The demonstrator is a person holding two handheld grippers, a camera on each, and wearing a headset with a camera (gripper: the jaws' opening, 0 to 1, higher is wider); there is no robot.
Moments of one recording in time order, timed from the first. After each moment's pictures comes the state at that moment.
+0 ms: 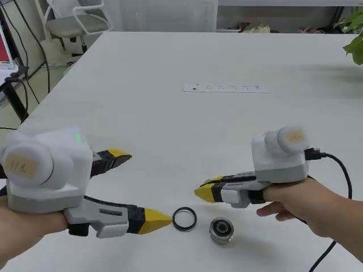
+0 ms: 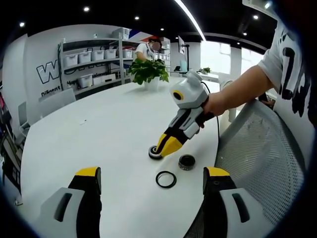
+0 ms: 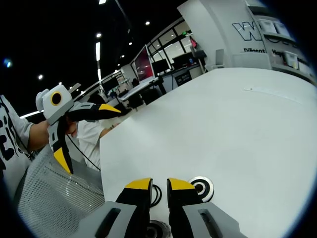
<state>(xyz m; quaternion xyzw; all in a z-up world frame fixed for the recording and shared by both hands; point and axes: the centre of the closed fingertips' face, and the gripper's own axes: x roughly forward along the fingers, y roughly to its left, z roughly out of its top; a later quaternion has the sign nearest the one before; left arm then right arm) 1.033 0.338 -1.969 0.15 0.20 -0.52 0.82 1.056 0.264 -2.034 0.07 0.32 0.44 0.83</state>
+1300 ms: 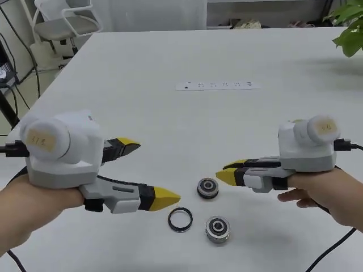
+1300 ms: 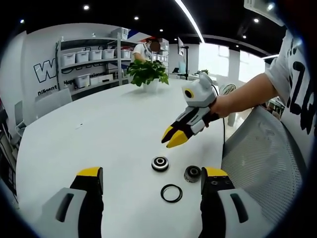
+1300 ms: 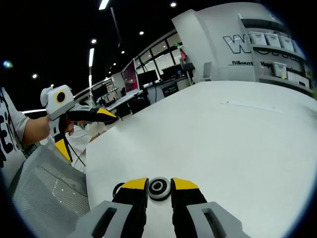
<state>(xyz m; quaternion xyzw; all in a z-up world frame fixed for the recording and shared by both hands) 1.062 0.310 -1.967 0.14 0.21 -0.53 0.81 1.078 0.206 -2.027 0.06 0.28 0.39 0.87</state>
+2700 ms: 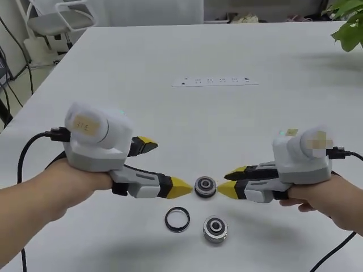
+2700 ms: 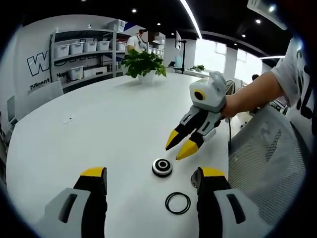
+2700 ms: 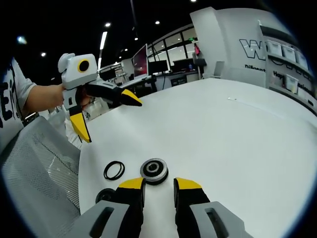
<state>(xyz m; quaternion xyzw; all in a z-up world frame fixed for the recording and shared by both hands) 1.084 0.275 -2.000 0.14 0.24 -0.55 0.78 1.070 0.202 -2.061 -0.02 0.29 0.42 0.86</state>
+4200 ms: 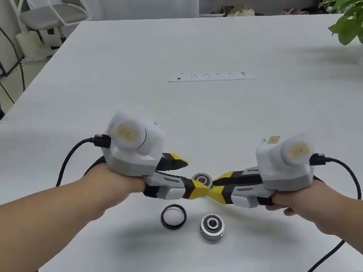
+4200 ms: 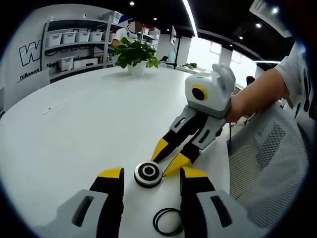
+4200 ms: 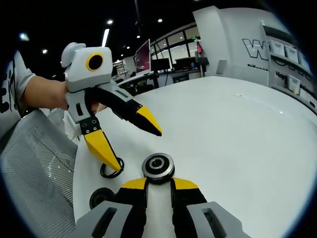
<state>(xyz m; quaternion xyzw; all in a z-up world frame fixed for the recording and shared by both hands) 1.077 0.229 -2.043 0.13 0.28 -0.59 0.75 1.068 0.217 -2.080 -0.03 0.29 0.43 0.85</state>
